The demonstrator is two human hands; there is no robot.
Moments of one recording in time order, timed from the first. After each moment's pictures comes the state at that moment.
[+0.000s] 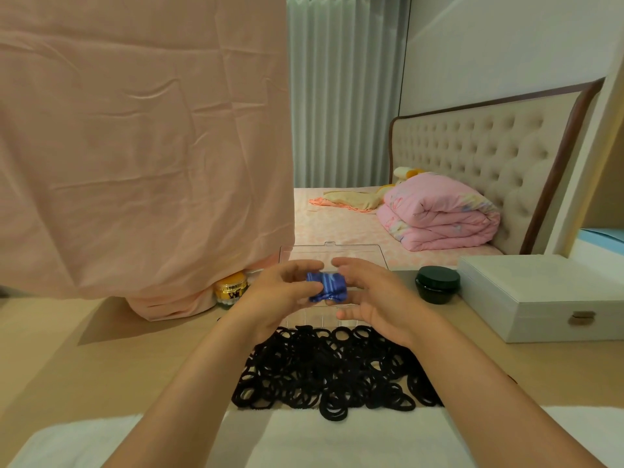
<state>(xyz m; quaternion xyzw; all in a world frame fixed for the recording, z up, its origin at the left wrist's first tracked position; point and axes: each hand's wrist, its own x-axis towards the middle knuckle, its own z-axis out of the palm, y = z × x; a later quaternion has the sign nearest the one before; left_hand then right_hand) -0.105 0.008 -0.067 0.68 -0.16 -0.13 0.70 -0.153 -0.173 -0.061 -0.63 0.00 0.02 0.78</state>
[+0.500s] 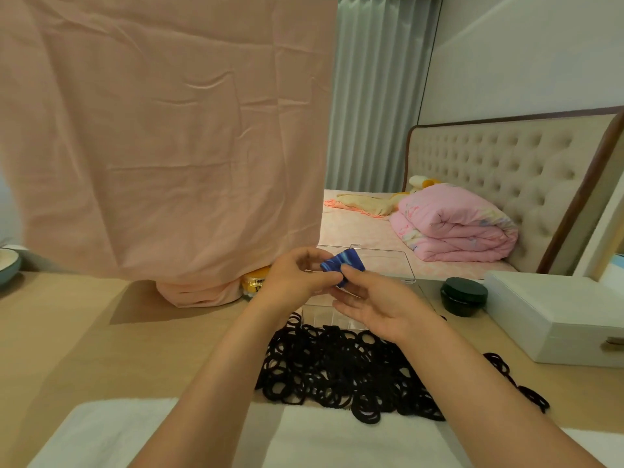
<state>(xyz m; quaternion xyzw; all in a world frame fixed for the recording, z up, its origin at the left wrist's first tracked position) -0.095 0.034 -0.063 0.70 -0.18 -0.04 0.69 -0.132 -0.121 -0.061 -0.56 0.08 0.04 0.83</state>
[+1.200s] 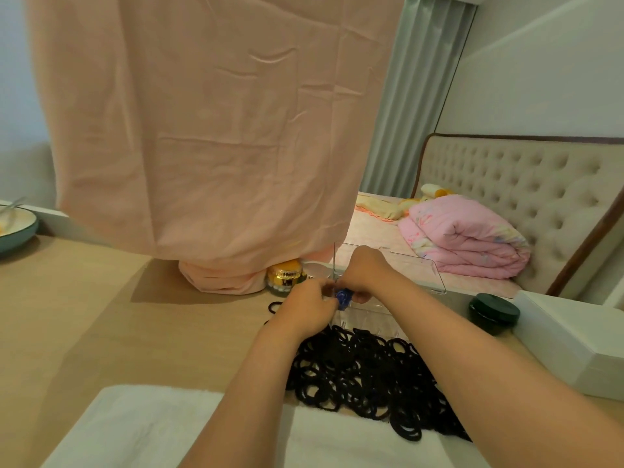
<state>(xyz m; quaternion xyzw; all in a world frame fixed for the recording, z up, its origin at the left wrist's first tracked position) -0.058 0.060 -0.123 0.86 -0.17 0.01 0.47 -0.038 -0.058 -0.050 -0.99 0.11 0.00 0.11</state>
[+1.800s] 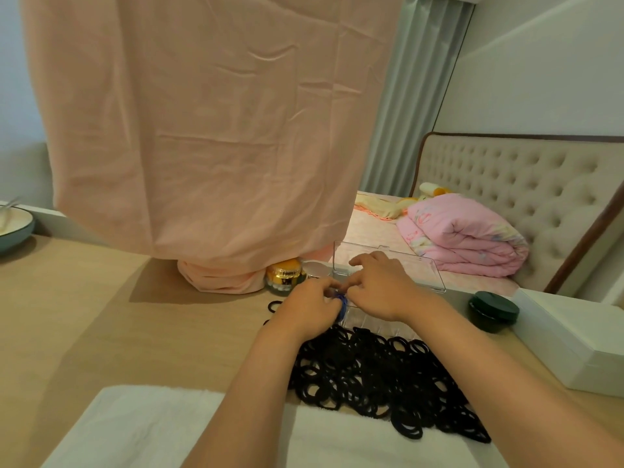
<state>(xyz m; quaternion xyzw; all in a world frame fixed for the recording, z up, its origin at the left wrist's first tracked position) -0.061 0.062 -0.125 0.87 -0.20 0.01 0.46 -0.071 -0.092 -0.064 -1.00 -0.09 -0.02 0.00</state>
